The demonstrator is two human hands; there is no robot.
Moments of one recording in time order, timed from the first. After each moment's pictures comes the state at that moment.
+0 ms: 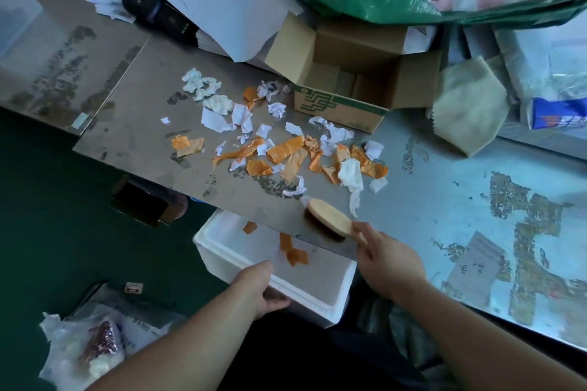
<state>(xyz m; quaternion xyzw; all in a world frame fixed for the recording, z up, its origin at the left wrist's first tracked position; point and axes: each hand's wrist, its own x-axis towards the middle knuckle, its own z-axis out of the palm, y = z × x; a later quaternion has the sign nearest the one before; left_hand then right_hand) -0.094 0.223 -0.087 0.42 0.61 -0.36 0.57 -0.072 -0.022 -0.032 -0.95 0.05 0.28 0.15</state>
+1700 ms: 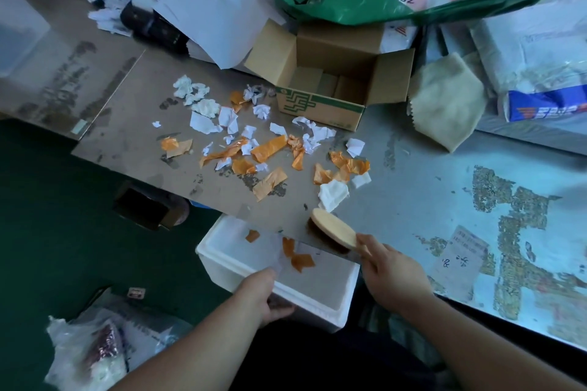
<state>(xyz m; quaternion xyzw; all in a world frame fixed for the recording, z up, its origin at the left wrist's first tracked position) -0.118 0.173 -0.089 0.41 0.61 -0.36 0.58 -0.110 -0.078 -0.048 -0.95 0.02 0.25 0.18</state>
